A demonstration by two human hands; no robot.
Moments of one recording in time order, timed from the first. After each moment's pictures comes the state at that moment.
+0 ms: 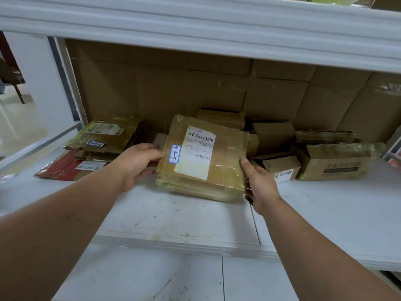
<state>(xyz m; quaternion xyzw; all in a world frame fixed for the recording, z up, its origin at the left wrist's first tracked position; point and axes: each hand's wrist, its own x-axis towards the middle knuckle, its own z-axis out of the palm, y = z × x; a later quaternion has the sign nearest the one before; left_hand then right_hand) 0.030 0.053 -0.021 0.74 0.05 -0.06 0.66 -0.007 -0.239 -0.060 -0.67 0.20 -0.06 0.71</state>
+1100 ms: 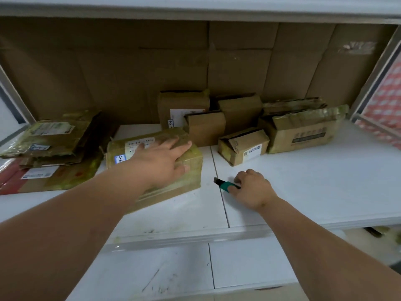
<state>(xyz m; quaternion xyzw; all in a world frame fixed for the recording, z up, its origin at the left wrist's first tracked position) 0.035 -0.074 -0.029 0.97 -0.25 -0.03 -0.04 -0.033 -0.327 -0.111 -0.99 0.09 0.00 0.12</state>
